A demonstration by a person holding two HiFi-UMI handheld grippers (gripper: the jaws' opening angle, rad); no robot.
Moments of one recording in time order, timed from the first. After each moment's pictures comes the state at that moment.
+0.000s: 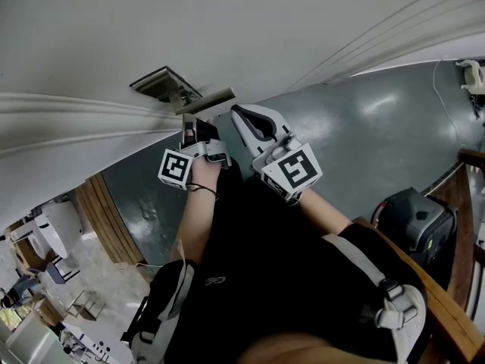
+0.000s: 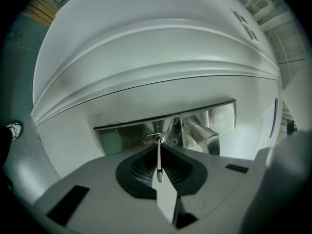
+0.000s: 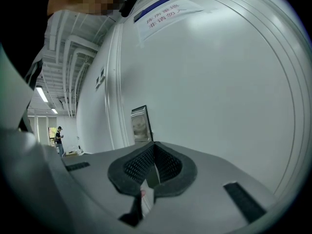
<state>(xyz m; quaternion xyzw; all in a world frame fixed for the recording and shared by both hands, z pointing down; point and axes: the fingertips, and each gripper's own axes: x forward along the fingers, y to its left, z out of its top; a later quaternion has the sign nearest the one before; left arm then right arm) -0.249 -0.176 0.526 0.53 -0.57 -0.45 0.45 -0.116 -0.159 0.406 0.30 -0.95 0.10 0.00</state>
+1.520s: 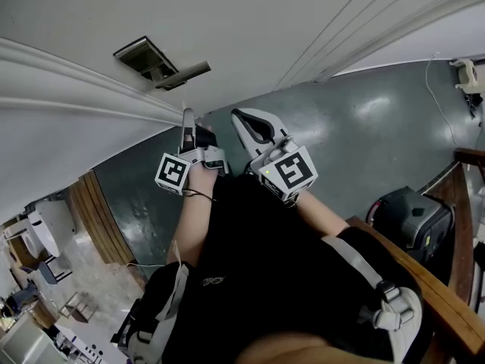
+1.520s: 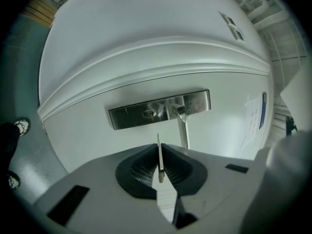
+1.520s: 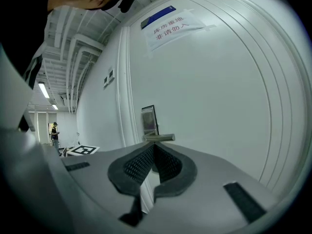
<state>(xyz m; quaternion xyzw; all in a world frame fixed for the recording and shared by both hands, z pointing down) -0.186 -0.099 0.511 0.55 -0.56 -0.43 0.45 -0.054 -0.084 0.411 0.32 -0.94 0.10 0.02</state>
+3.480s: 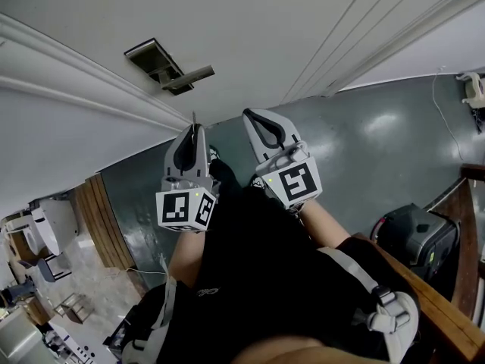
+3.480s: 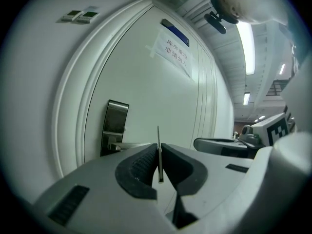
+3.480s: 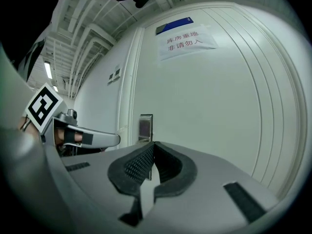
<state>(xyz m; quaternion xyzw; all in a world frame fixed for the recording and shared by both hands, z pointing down) -0.123 -0.053 0.384 0.77 -0.64 -0.02 0.09 -0.032 -0.084 0.377 0.34 -0.94 -0.01 0.03</state>
